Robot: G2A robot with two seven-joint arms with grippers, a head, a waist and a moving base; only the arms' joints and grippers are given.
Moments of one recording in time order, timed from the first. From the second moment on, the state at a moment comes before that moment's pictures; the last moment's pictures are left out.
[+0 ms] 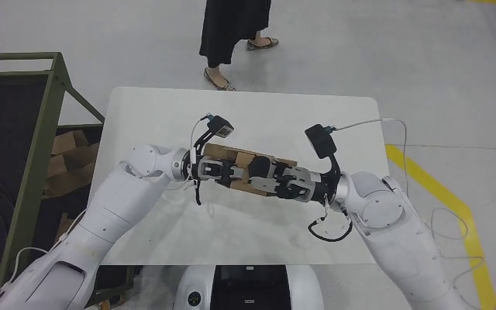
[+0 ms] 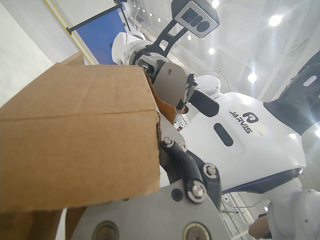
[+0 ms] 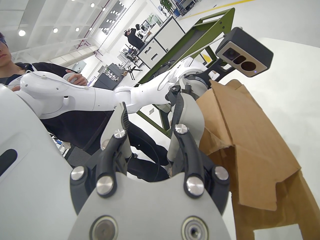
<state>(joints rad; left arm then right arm) 0.98 -0.98 -0.95 -1.45 -0.81 -0.51 -1.31 -1.23 -1.14 1.11 -1.88 0.03 -0.57 0.76</state>
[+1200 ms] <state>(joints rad) 0.98 -0.98 -0.96 -1.47 -0.83 -0.52 -1.30 -1.31 -1.12 1.23 -1.95 -0.01 -0.74 0.62</state>
